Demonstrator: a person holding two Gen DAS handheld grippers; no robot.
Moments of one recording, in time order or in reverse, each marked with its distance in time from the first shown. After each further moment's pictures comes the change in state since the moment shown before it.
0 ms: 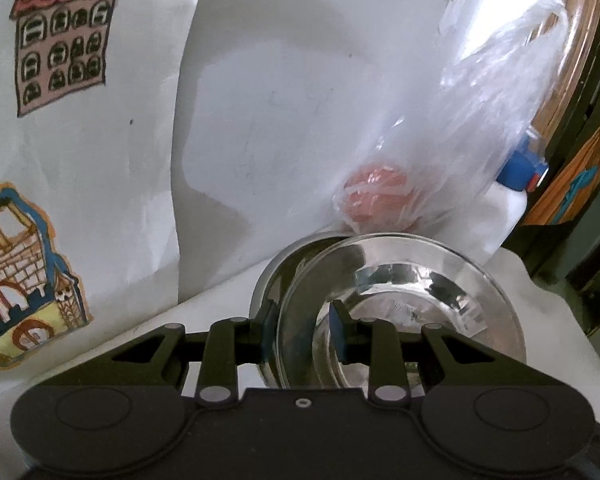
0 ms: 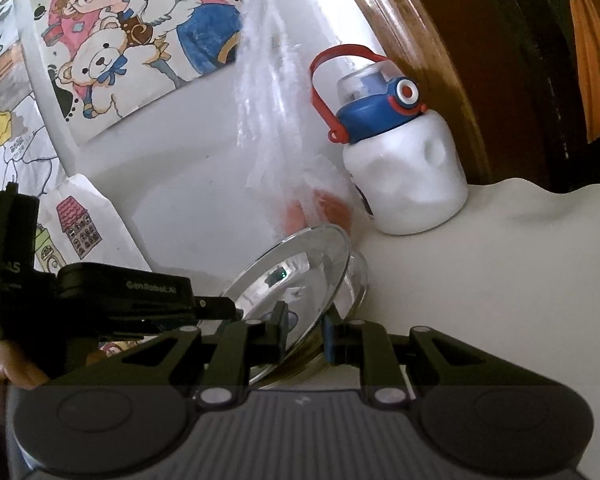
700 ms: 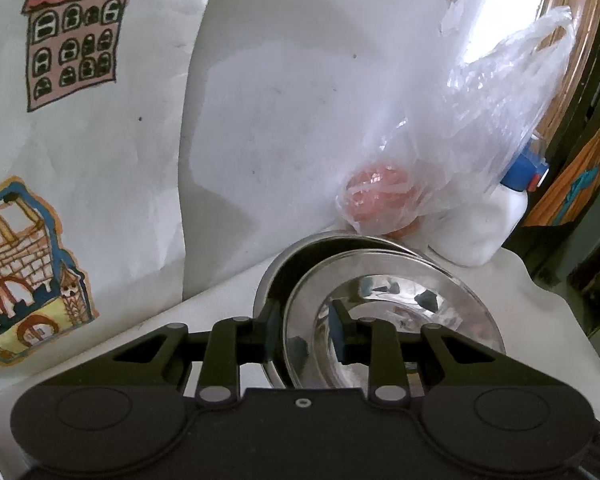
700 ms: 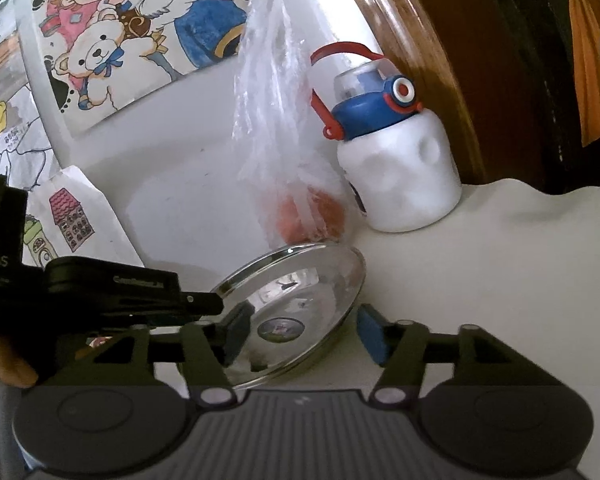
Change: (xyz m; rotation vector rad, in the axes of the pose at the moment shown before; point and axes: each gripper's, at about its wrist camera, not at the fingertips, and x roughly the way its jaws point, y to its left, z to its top) left arm 0.003 0.000 0.001 -0.003 -0.008 0.004; right arm -0.001 0.001 -0.001 -0.016 0.008 -0.033
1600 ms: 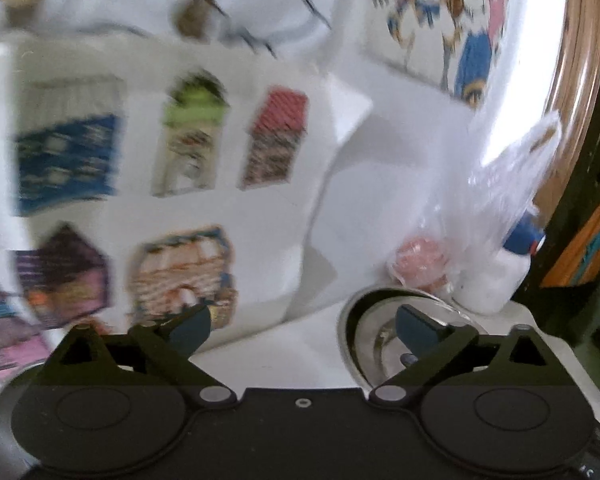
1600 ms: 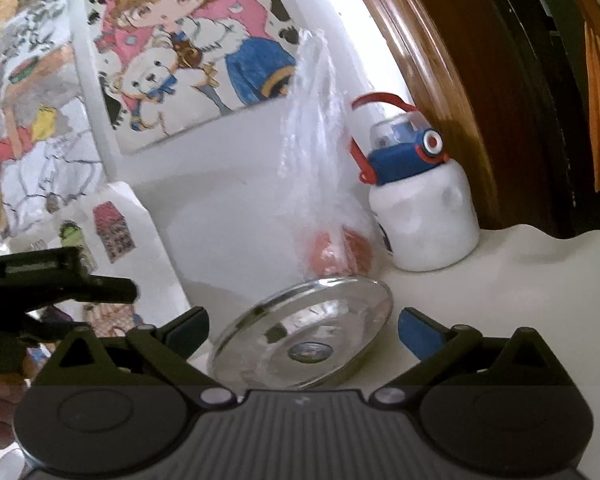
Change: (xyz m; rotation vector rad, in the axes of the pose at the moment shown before) left arm -0.122 0.034 -0.027 -0.075 -0.227 0.134; right arm -0.028 0.017 -0.007 -0.070 -0.130 0.072
